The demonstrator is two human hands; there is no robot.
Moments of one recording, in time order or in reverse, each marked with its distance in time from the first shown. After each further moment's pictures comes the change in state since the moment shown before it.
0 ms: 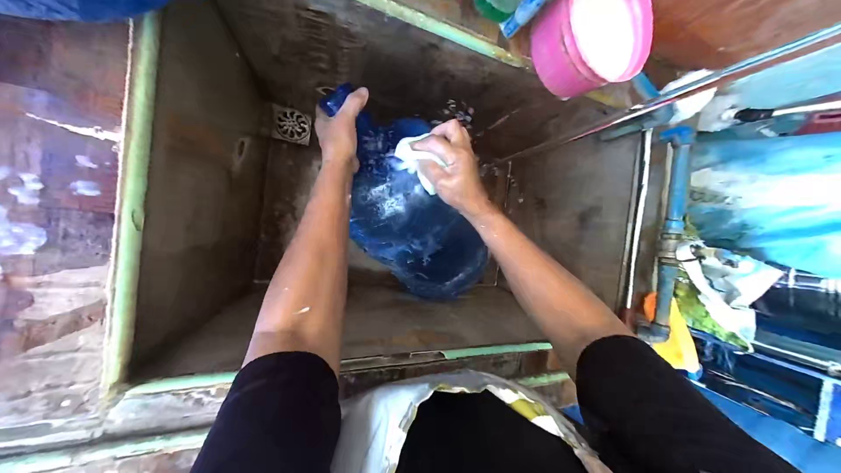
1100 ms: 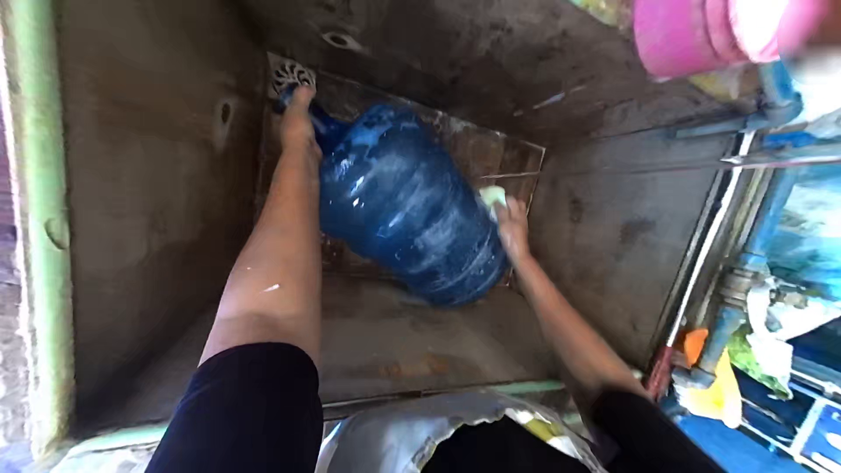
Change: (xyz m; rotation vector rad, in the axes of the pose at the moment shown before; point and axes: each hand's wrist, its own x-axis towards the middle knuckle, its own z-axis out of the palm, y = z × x) left_hand 0.071 -0.060 -0.073 0.094 0.396 -0.293; right_hand -0.120 0.145 0.007 -0.173 -0.032 0.746
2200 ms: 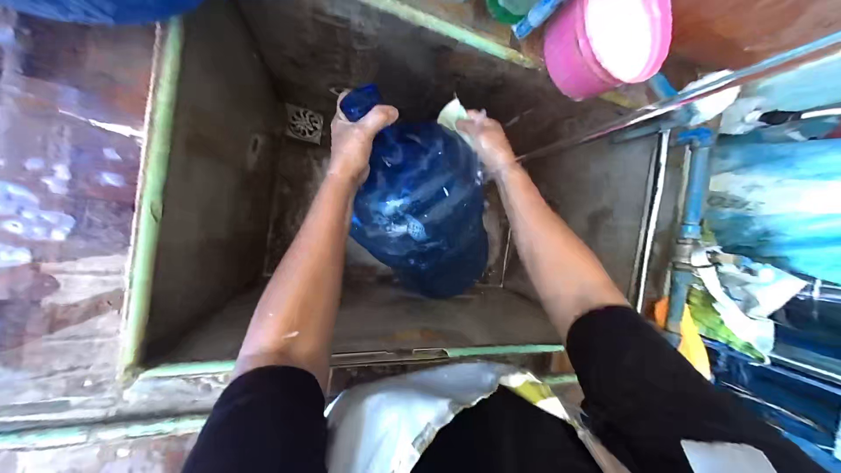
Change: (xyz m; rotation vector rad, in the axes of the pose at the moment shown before) left_hand -0.131 0.040 0.011 -0.183 -0.593 0.473; right_hand 0.034 -0.166 -0.051 0.382 -0.144 -0.325
